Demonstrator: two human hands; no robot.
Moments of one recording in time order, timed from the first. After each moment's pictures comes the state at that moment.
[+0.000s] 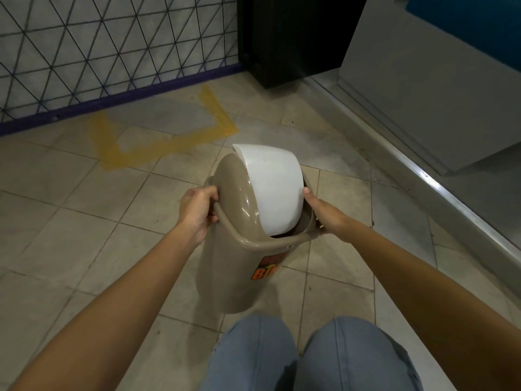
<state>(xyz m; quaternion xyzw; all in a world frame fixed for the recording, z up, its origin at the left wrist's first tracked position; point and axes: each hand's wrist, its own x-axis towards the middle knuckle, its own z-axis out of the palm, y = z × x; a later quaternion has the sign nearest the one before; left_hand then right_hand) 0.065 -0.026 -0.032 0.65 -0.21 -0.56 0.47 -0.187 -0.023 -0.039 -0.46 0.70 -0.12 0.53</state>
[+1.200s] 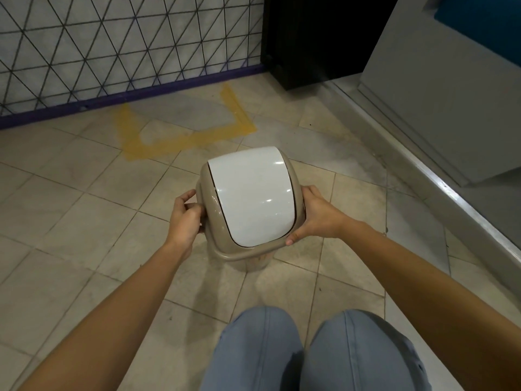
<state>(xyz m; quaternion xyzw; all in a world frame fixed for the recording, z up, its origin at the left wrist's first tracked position) 0.121 0.015 -0.059 0.67 -0.27 -0.51 0.47 -0.147 -0.022 -0.027 -0.71 0.57 -0.05 0.40</state>
